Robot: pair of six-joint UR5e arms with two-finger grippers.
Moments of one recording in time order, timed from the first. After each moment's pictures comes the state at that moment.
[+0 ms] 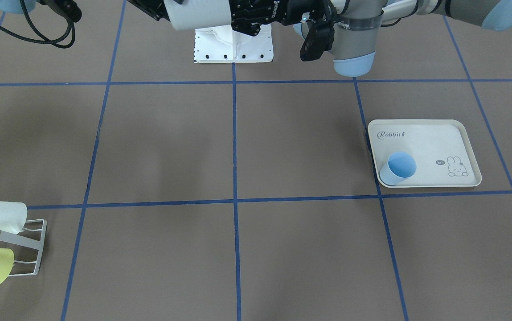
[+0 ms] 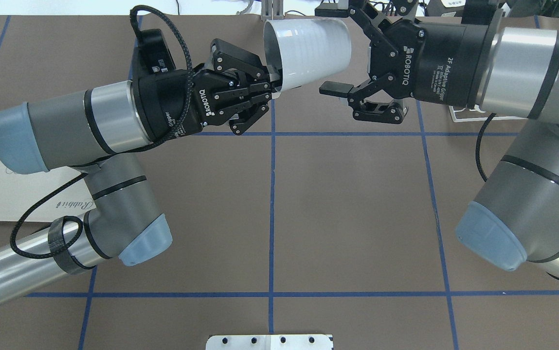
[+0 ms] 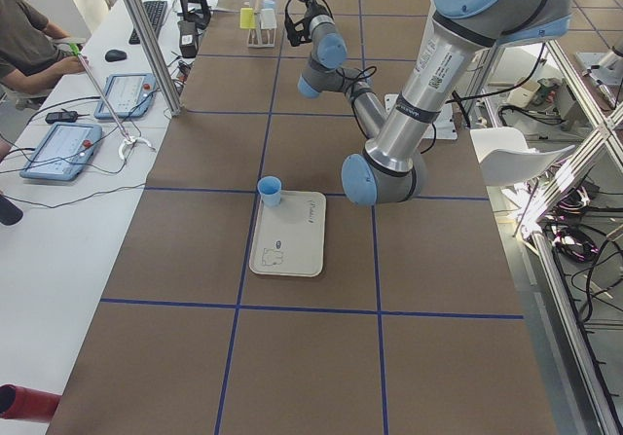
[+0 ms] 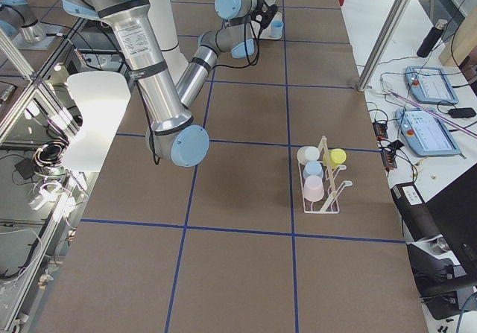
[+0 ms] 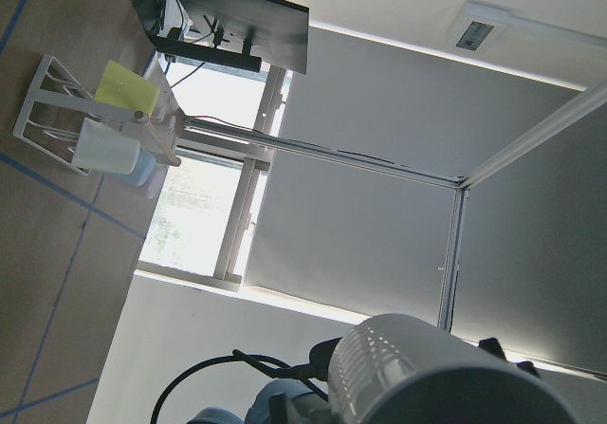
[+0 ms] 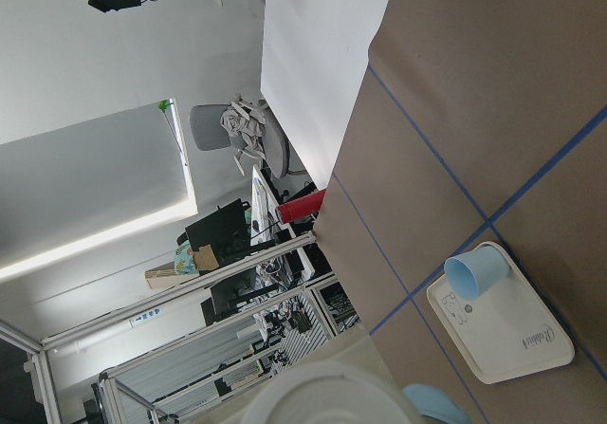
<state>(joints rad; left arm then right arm) -0.61 -2.22 -1.70 -3.15 -1.72 -2.20 0.76 -1.13 2.10 -0.61 1.83 2.36</state>
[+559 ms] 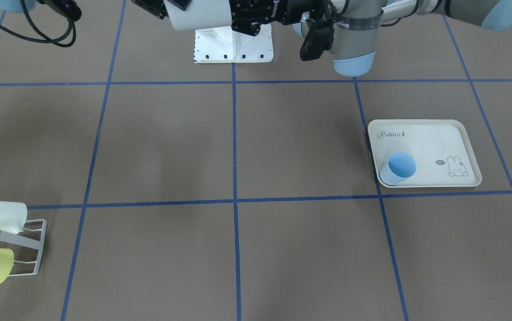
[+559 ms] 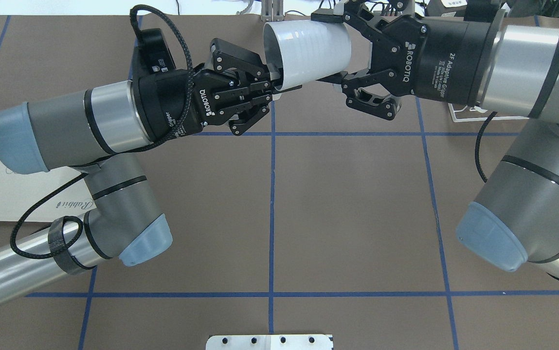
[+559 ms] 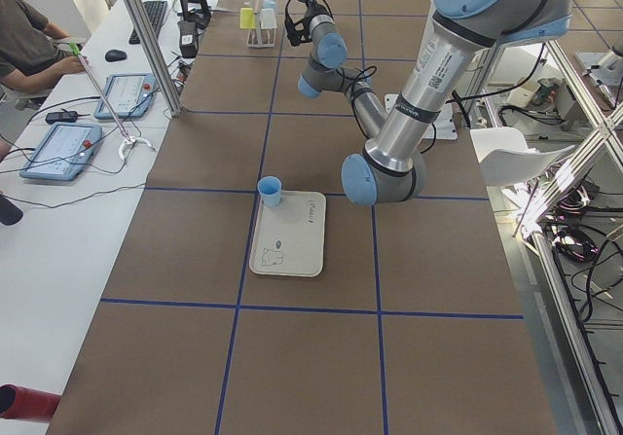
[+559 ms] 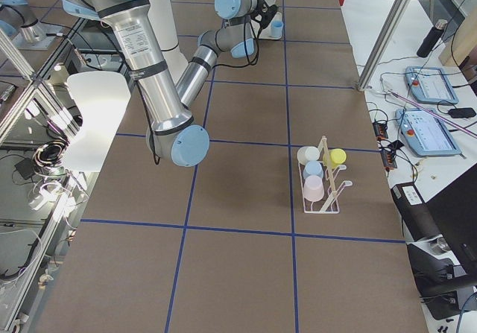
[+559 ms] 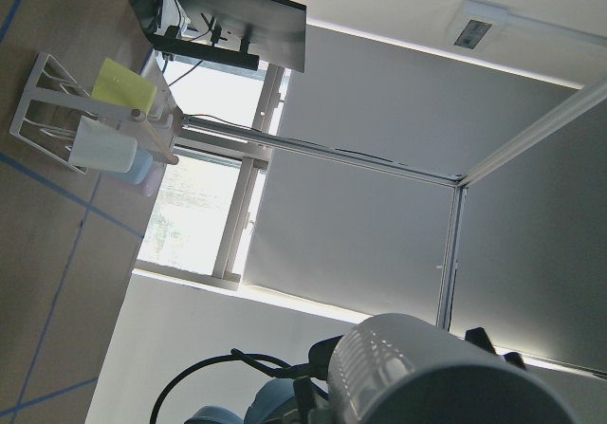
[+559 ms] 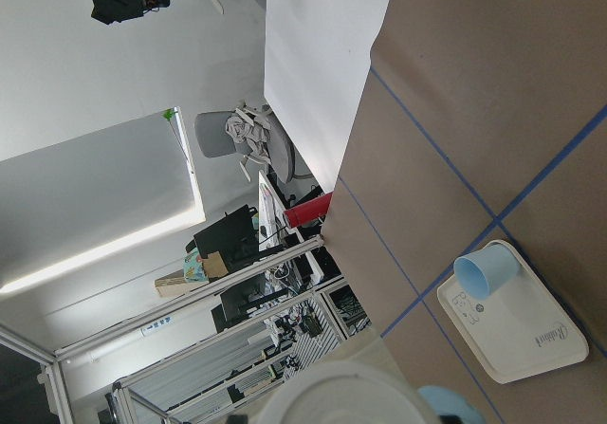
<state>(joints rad) -0.61 -2.22 -1.70 -3.15 -1.72 -2.20 0.76 -1.13 2.10 -0.61 1.82 2.39</state>
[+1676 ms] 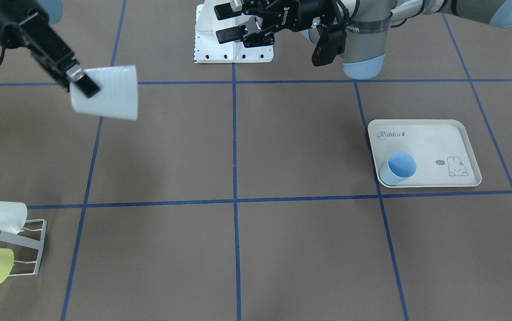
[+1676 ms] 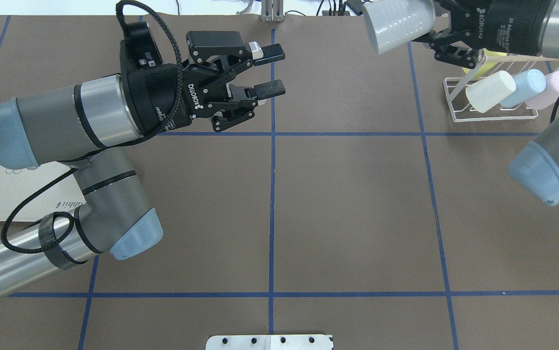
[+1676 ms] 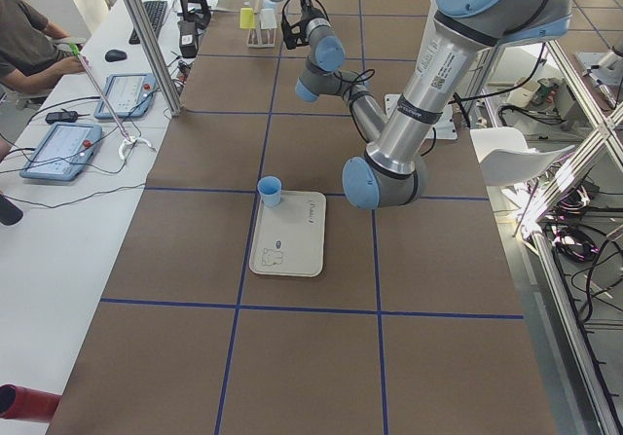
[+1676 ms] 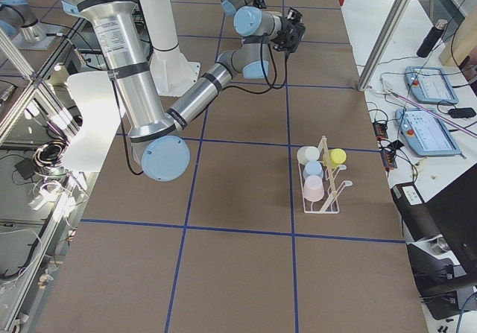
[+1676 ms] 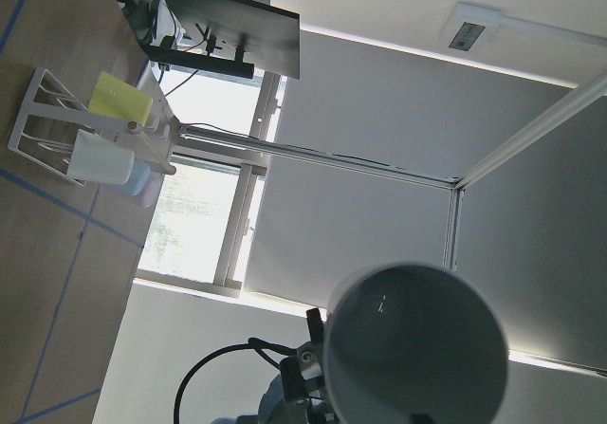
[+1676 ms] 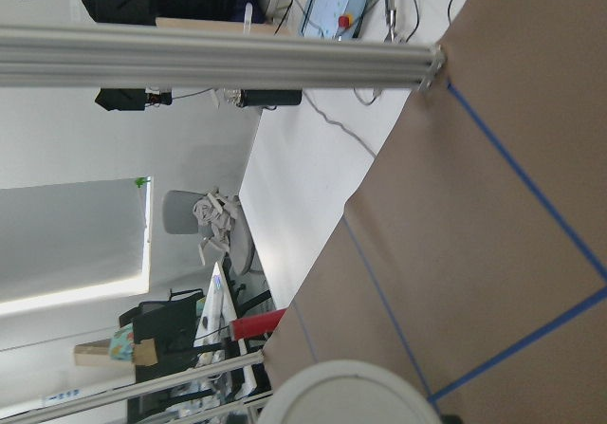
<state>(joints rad) -0.63 -2.19 -1.70 -3.14 -1.71 -2.15 1.03 -1.26 1.96 -0.69 1.92 1.96</state>
